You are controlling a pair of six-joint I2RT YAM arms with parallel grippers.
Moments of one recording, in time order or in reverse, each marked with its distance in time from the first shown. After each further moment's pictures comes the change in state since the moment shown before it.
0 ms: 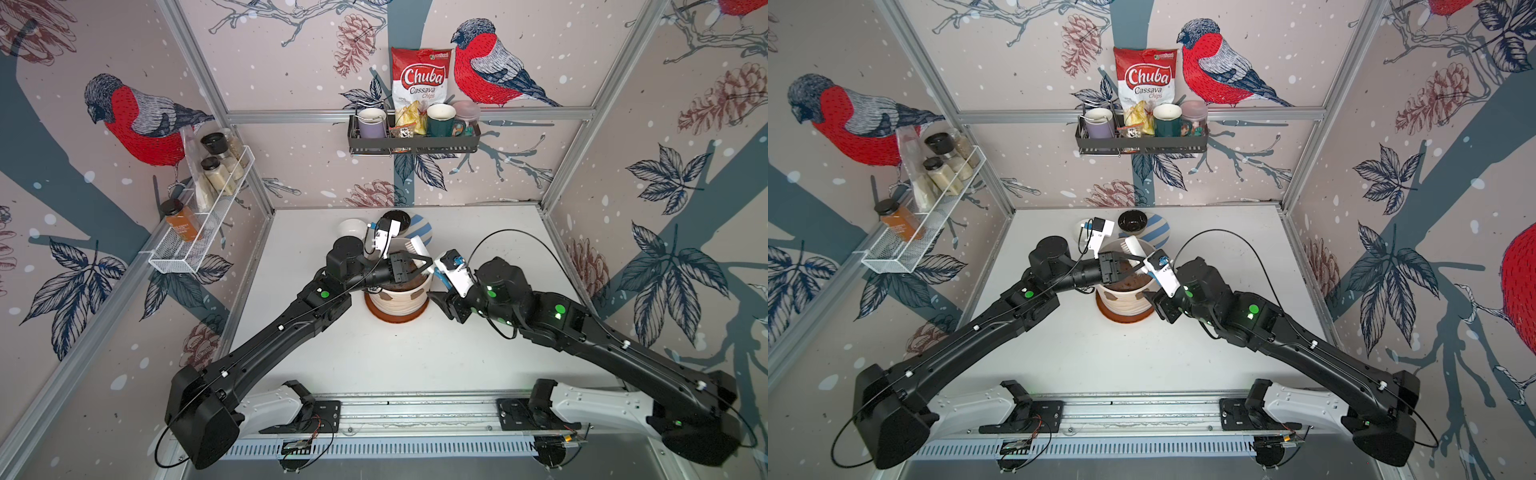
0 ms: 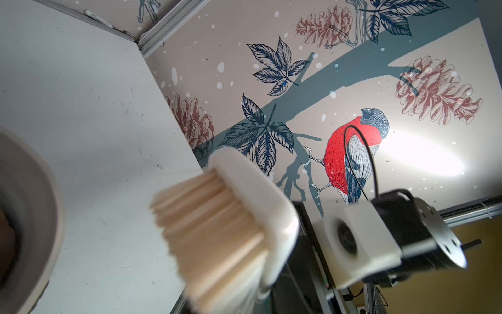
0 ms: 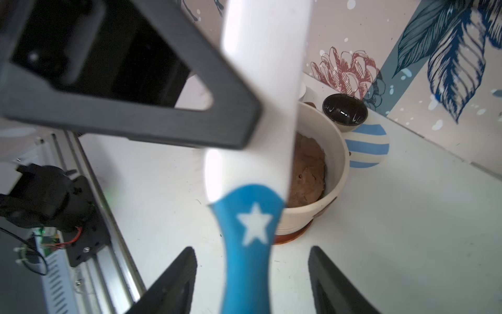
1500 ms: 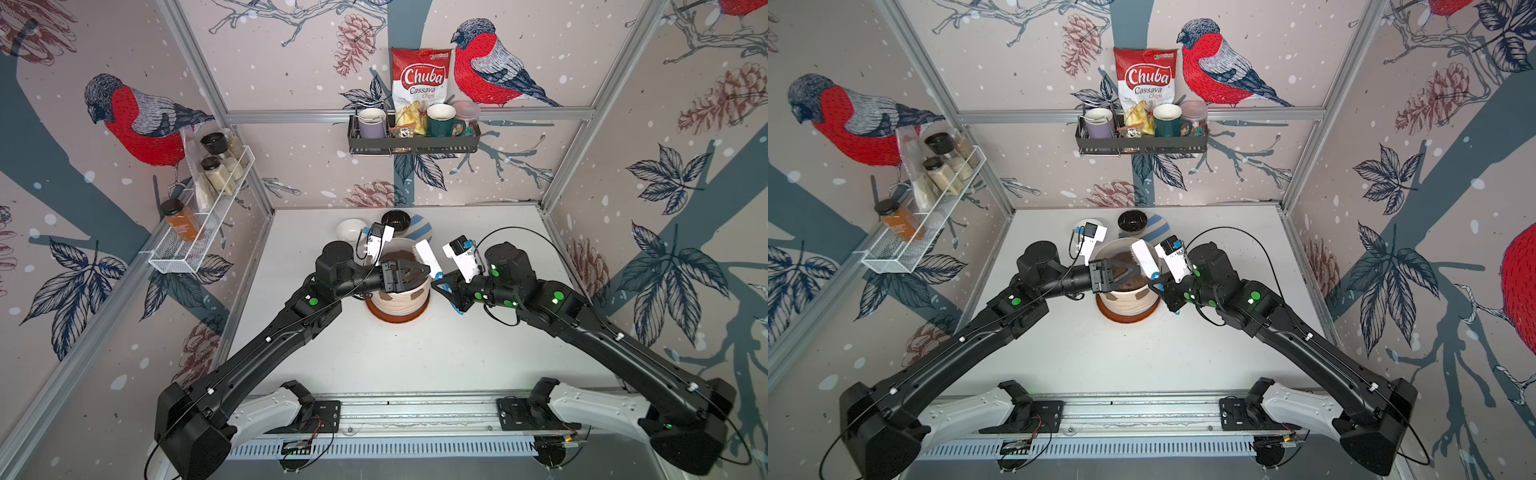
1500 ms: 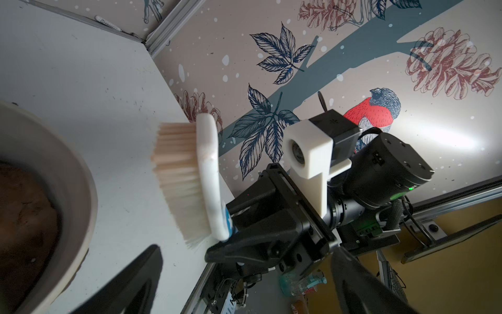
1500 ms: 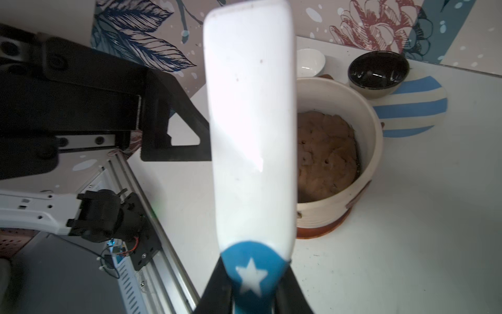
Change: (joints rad) left arm 0.038 -0.076 -0.040 -0.111 0.011 0.098; right arm -0.083 0.071 -0.001 0.017 -0.122 0.137
